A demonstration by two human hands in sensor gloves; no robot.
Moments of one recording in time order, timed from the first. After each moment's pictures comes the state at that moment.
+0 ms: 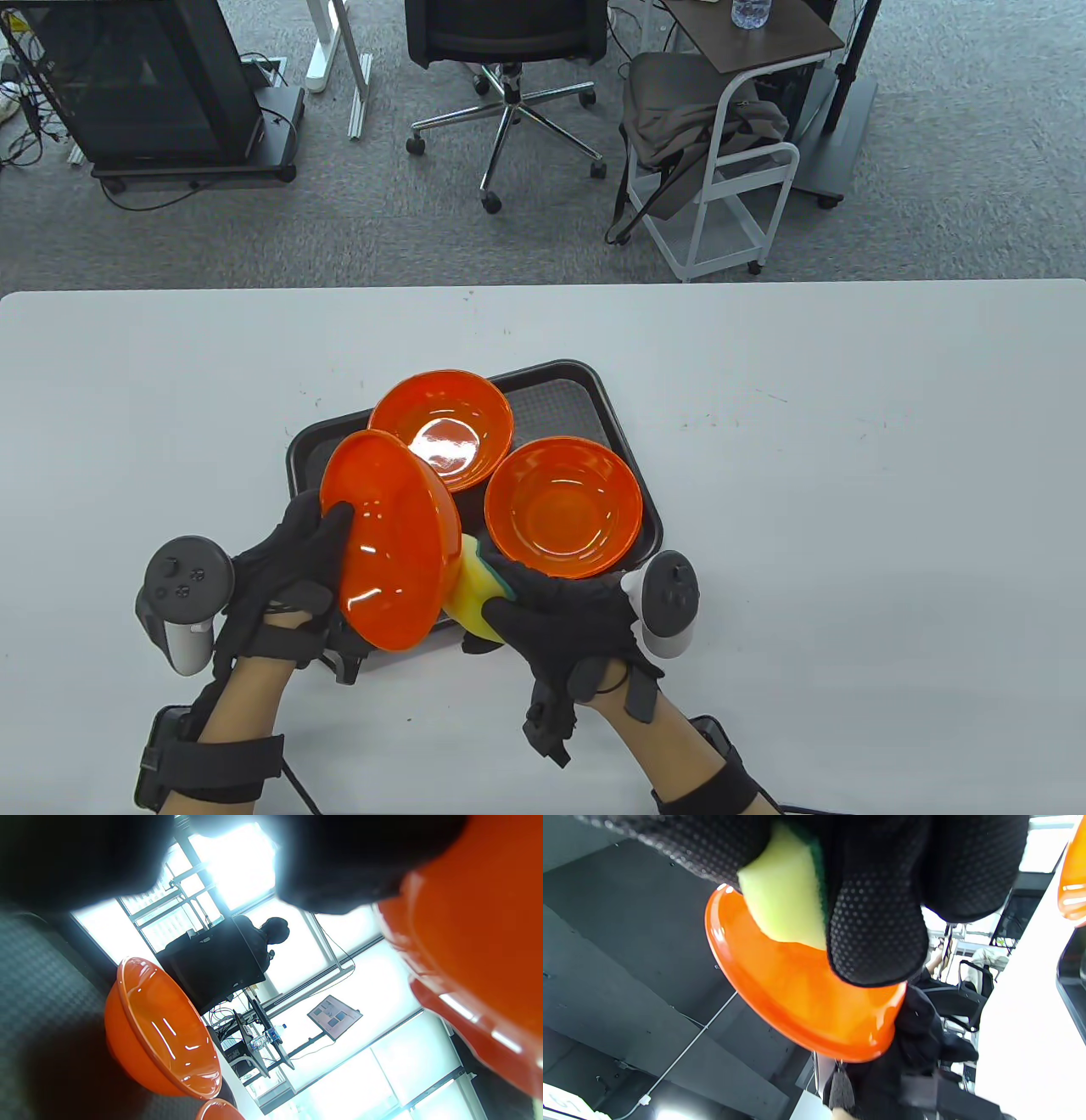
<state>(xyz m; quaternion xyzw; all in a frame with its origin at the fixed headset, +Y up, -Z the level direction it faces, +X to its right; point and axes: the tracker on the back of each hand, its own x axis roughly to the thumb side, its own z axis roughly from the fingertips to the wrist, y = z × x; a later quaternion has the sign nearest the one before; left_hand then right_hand) -0.304 -0.666 -0.254 0.09 -0.06 0.51 0.85 0.023 -0.673 -0.224 0.34 -0.01 0.63 0.70</state>
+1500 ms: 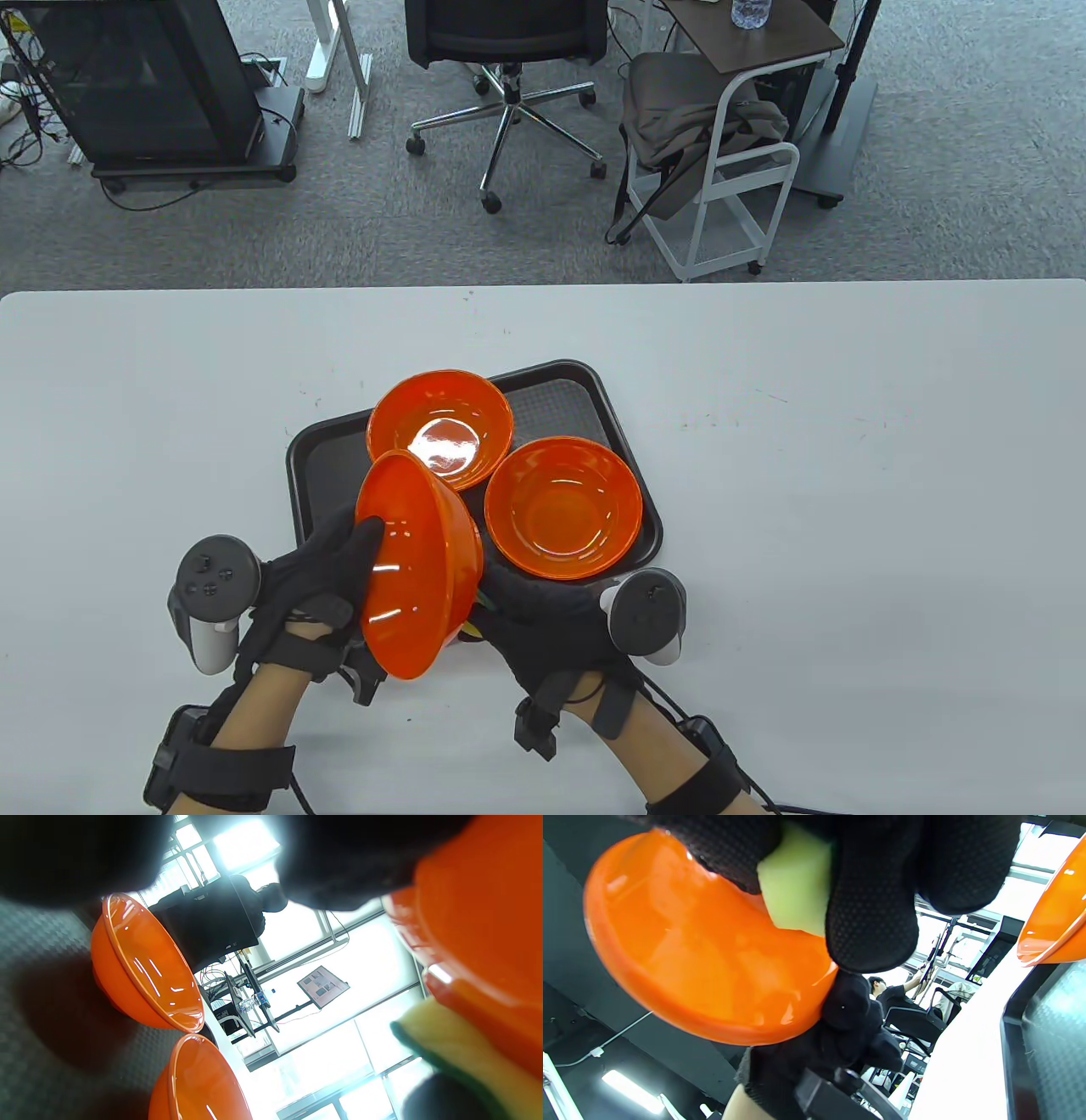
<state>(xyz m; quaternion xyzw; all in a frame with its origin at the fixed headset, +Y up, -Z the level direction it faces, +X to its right) -0.284 -0.674 -0.253 0.03 -0.10 0.55 0.83 0.010 -0.681 -0.220 0.35 -0.04 0.70 0.62</state>
